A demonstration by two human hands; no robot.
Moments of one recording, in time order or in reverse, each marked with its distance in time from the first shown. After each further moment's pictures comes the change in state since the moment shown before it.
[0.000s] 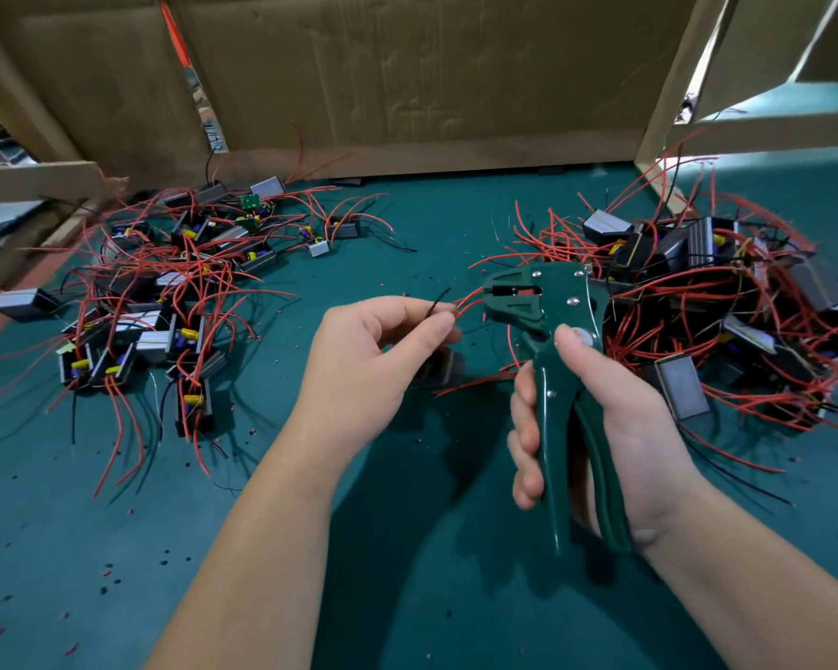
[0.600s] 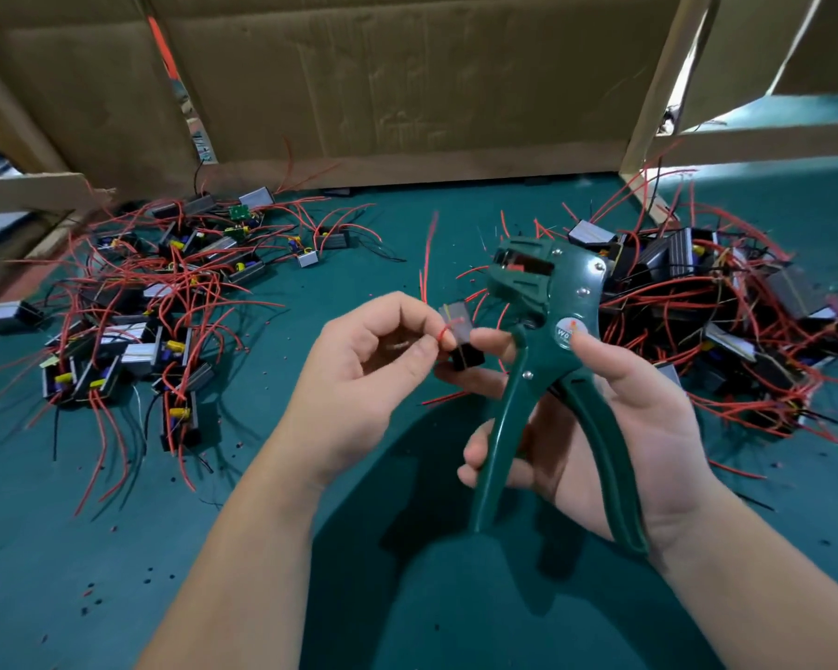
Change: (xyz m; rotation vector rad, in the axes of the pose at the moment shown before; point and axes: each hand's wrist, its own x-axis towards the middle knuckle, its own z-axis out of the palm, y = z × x) left_hand -0.006 0.005 -0.003 -0.233 -0.236 0.158; right_hand -0.002 -0.011 -0.009 0.158 -0.289 -0.007
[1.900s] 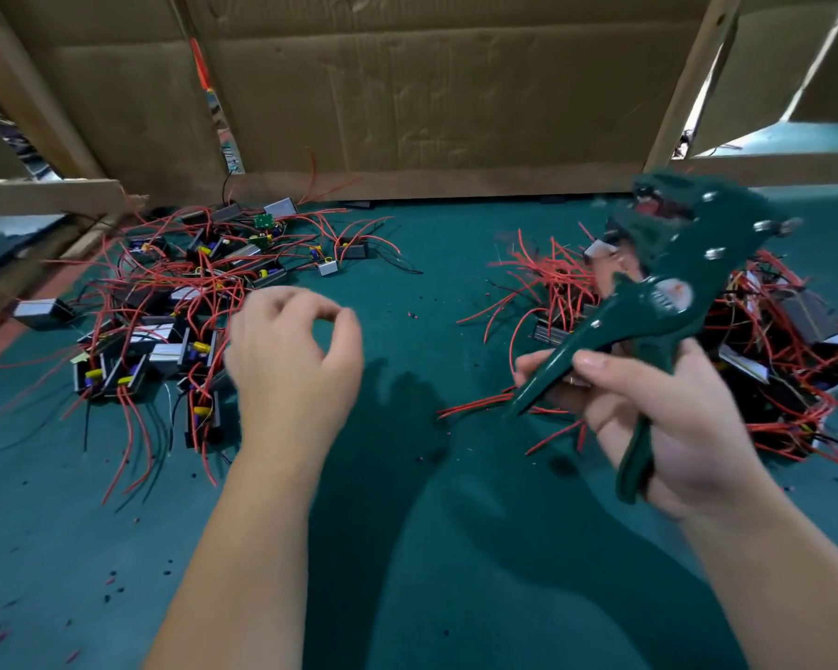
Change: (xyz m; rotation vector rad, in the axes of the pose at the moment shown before) left_hand 0.004 -0.013 -0.034 0.914 0.661 -0.219; right_hand 0.005 -0.013 -0.009 -0.321 0.264 -0.522
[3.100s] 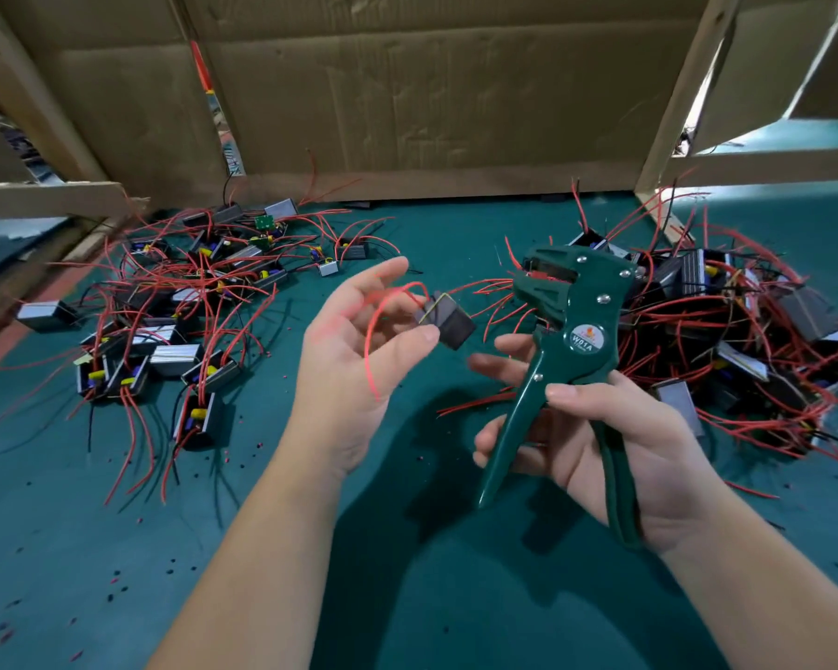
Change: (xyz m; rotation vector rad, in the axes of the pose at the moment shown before) left_hand -0.016 0.029 0.009 -1.171 -0.408 -0.093; right_hand -0.009 0.010 0.005 0.221 -0.200 0.368
